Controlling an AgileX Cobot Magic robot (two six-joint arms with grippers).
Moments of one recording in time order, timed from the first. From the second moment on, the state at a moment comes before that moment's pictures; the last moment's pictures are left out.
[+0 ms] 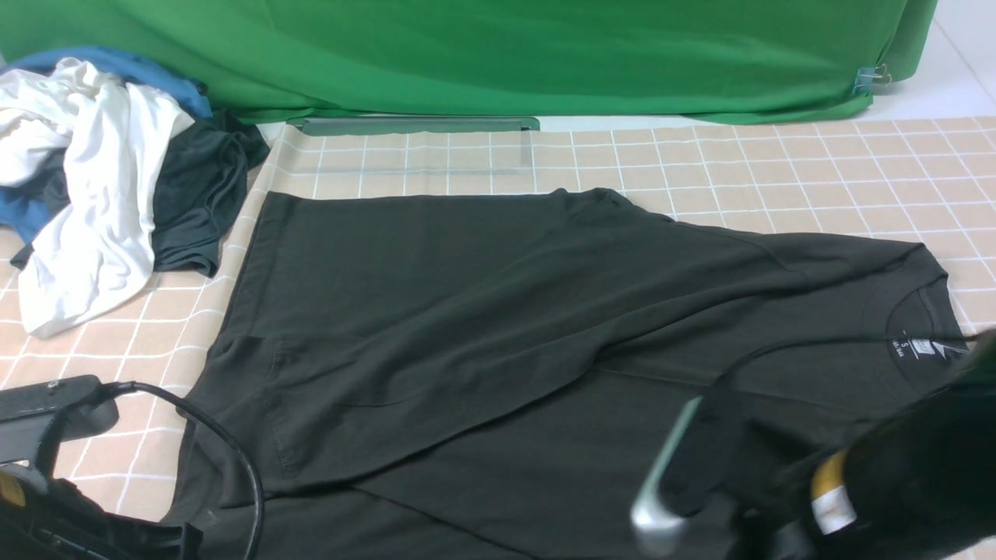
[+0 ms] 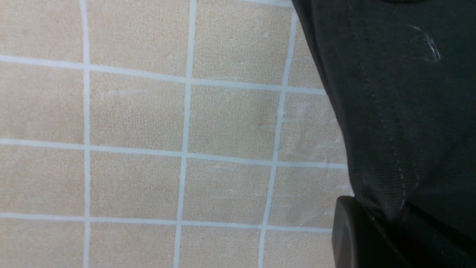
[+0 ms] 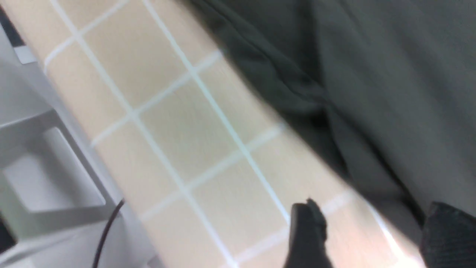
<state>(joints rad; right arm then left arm) 0.79 1.40 -0.73 0.17 0.72 -0.28 -0.14 1.00 -0.53 -0.11 1.01 -0.18</state>
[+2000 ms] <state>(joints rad) 0.32 2.05 -1.75 0.00 0.72 -0.47 -0.09 2.02 -1.71 0.01 0.85 -0.31</state>
